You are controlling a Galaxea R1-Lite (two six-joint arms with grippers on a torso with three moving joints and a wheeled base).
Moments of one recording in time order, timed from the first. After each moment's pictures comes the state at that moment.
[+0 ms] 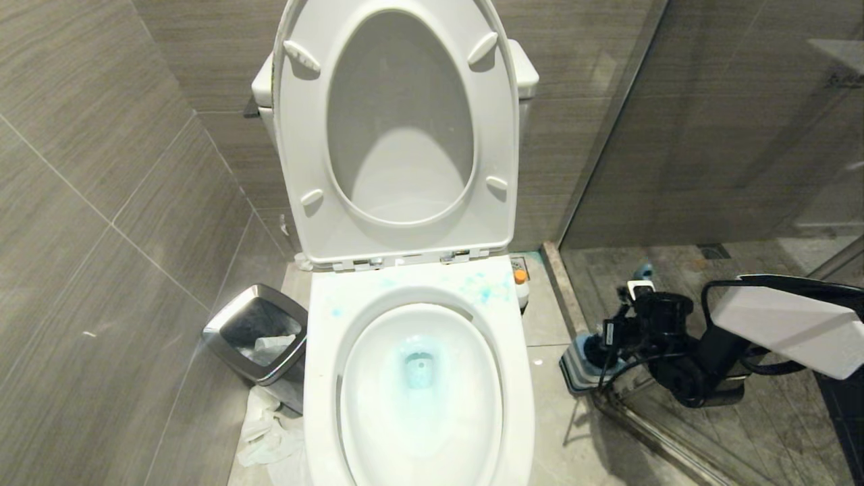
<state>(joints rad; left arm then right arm) -0.01 0.00 0.00 0.00 0.00 0.00 0.04 2.49 -1.02 -1.06 -0.25 -0.01</state>
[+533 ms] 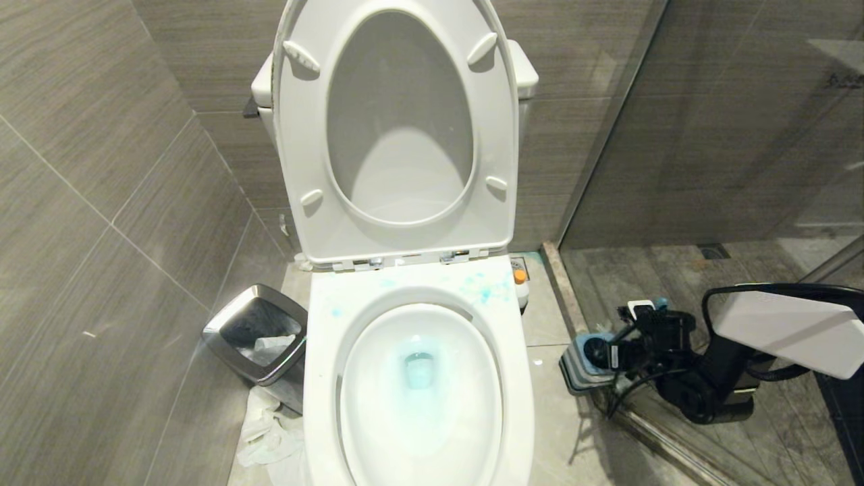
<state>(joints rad) -0.01 0.00 0.00 0.00 0.00 0.00 0.04 2.48 -0.91 -1.04 -0.24 -0.03</state>
